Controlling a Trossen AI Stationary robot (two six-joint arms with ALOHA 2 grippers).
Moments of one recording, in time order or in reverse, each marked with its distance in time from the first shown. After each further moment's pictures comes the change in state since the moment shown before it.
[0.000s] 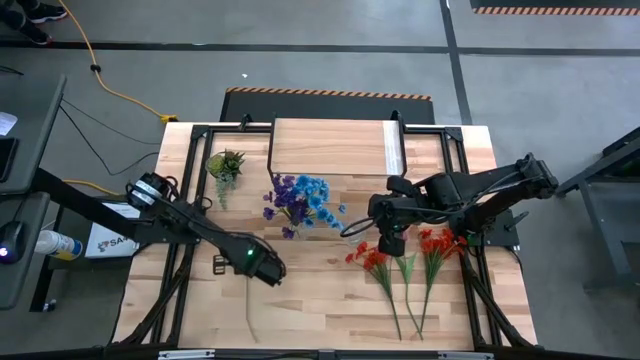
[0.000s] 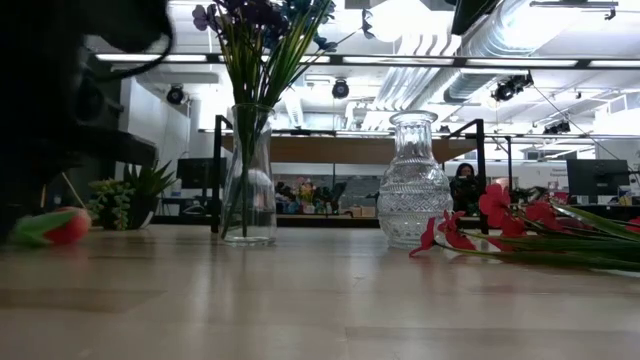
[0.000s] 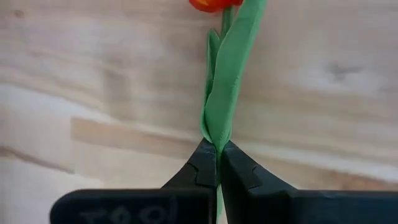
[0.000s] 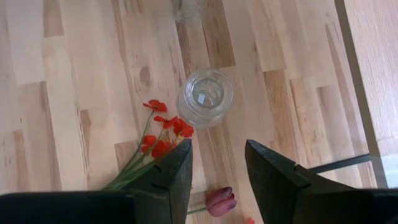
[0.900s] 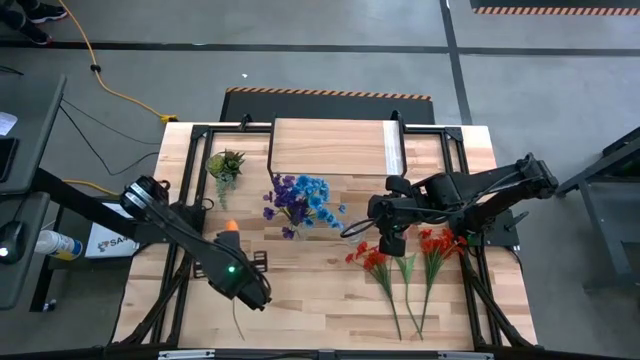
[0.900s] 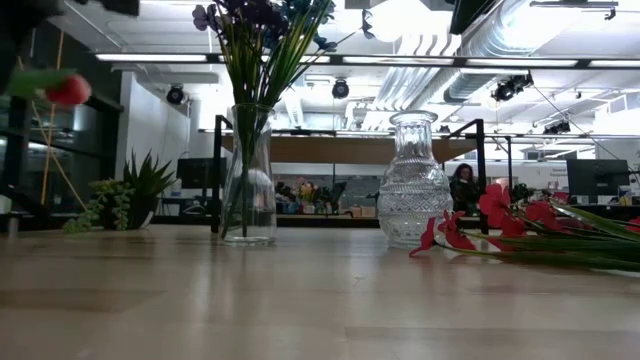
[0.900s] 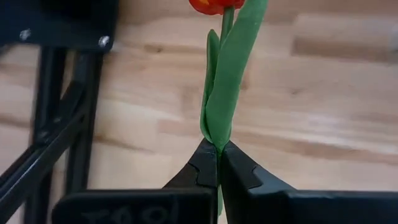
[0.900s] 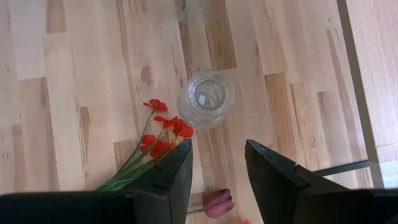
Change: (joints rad) left arm -0.143 -0.029 0.407 -0.605 -0.223 -0.175; right arm 0.000 0.000 0.000 0.008 -0.003 -0.034
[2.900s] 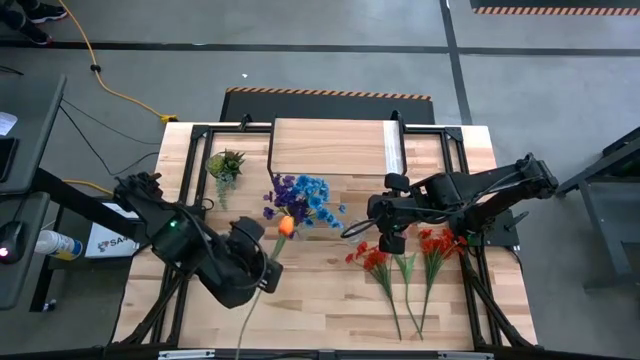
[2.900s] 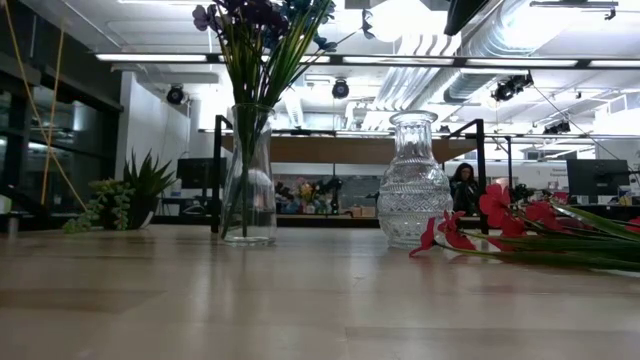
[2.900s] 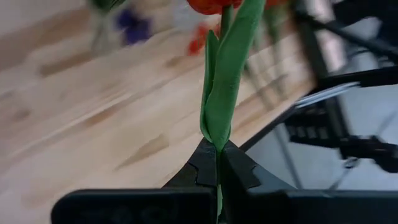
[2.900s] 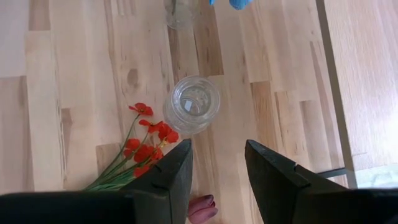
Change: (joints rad) left arm -0.003 -0.017 0.680 0.112 -0.305 0.685; right arm 0.000 0.000 0.000 0.004 0.056 -0.051
